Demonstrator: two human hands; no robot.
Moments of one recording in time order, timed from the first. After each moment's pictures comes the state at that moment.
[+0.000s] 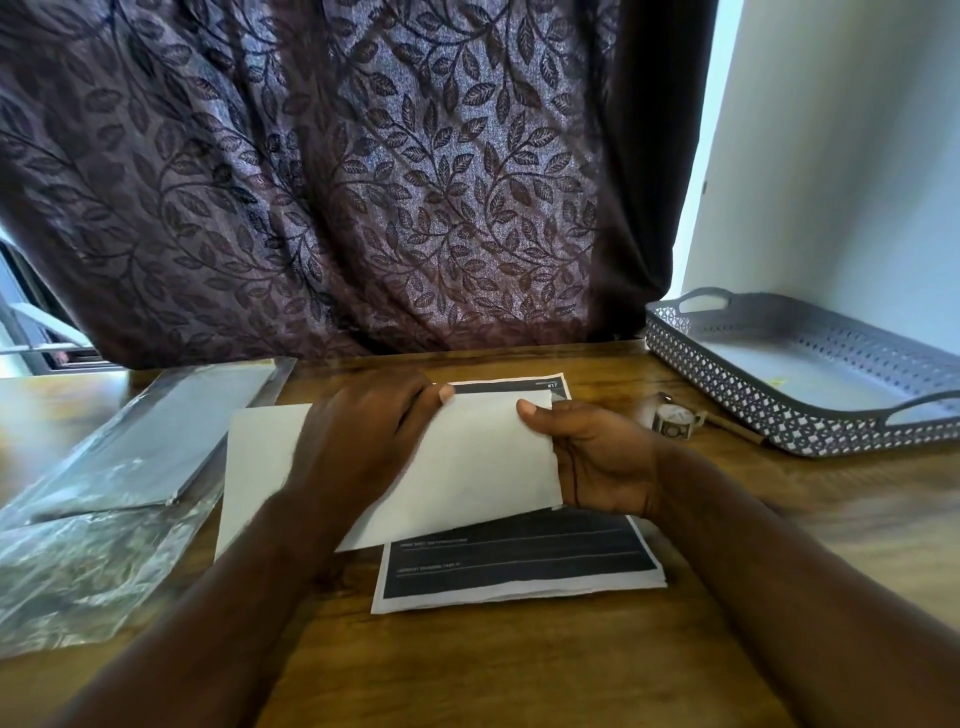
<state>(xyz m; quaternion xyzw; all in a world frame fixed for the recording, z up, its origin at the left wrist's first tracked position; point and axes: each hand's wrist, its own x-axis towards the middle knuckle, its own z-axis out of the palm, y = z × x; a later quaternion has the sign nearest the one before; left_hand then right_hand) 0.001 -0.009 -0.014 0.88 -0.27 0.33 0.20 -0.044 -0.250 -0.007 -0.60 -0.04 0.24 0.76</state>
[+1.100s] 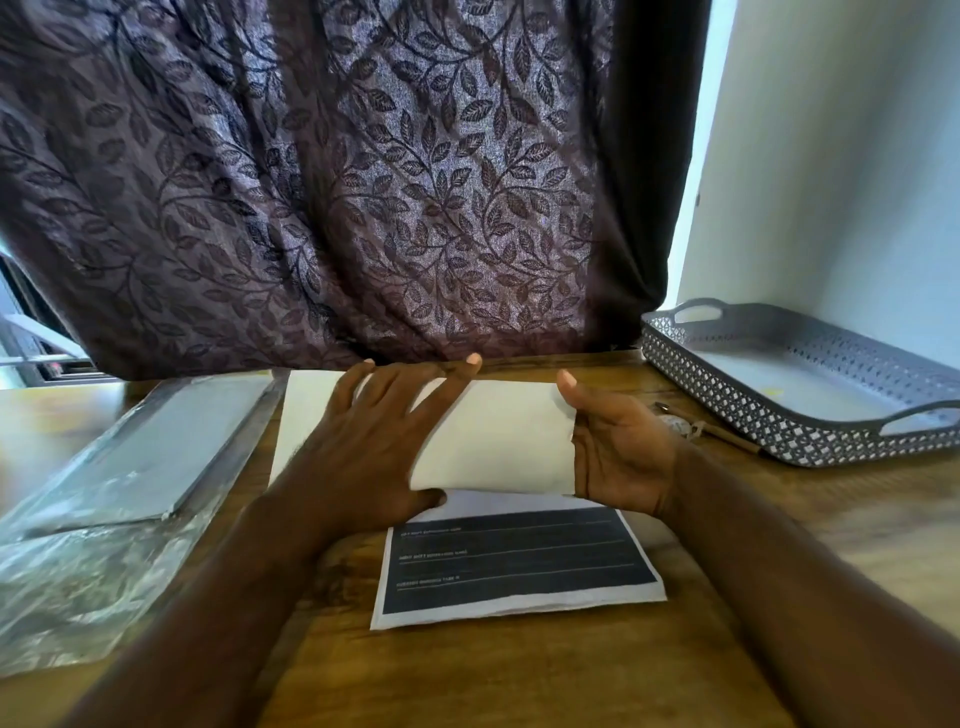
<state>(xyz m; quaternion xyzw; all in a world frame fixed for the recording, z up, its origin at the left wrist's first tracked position) 0.005 0.002 -0.012 0.87 -0.39 0.30 -0.03 -0.038 -0.266 -0.004 -0.53 -0.10 0.20 0.82</state>
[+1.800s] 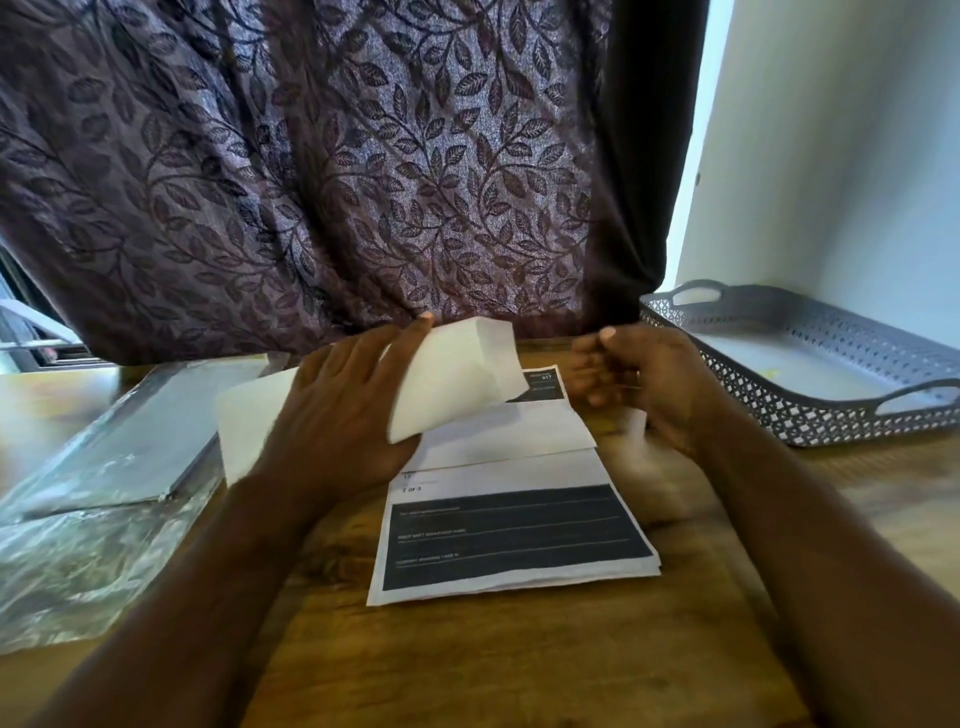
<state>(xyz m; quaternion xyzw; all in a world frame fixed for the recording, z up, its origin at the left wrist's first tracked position) 0.002 0.008 -0.007 0.89 -0.31 0.34 0.02 -0.018 -0.310 0.003 -0.71 -0.04 -0.11 0.69</state>
